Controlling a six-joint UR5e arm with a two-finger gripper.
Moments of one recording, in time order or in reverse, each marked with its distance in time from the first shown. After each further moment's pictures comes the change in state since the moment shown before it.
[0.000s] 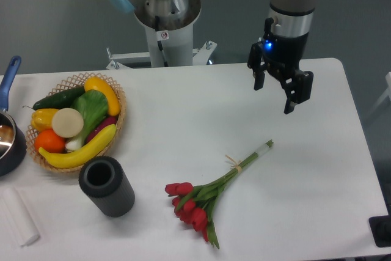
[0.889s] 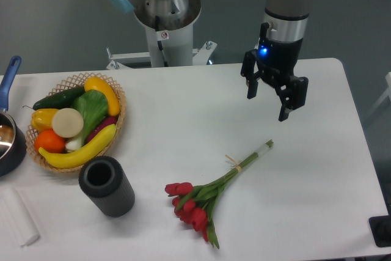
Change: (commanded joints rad) arm -0.012 -0.011 -0.031 0.078 -0.071 -0.155
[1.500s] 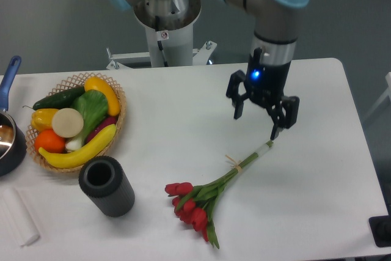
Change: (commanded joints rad) arm -0.121 -0.118 0.034 0.170 -0.035 -0.318
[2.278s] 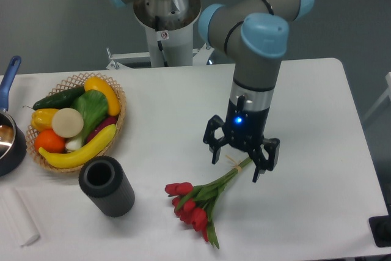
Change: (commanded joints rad) arm -0.066 -0.132 0.028 0.124 0.018 -0.241
